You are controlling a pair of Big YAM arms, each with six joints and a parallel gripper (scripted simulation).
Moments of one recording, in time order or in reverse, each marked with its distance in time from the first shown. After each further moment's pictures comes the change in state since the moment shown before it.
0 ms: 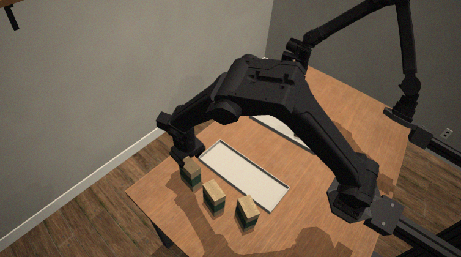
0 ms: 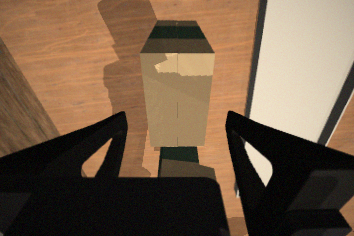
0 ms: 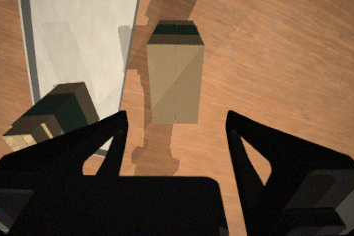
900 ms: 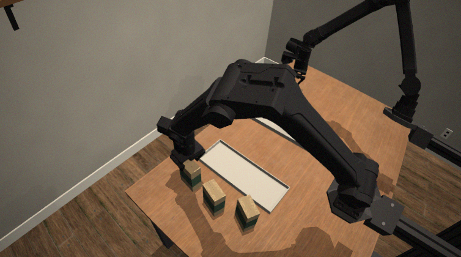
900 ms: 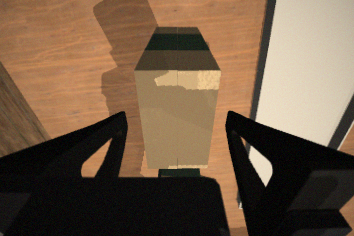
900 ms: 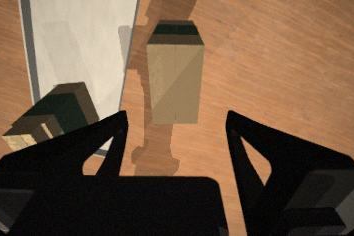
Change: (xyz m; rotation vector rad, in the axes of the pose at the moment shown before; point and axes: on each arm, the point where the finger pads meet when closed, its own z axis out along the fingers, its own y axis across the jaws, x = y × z) left arm -0.003 0.000 0.022 -0.003 -0.008 0.000; right arm 0.000 0.000 0.000 0.000 0.000 0.000
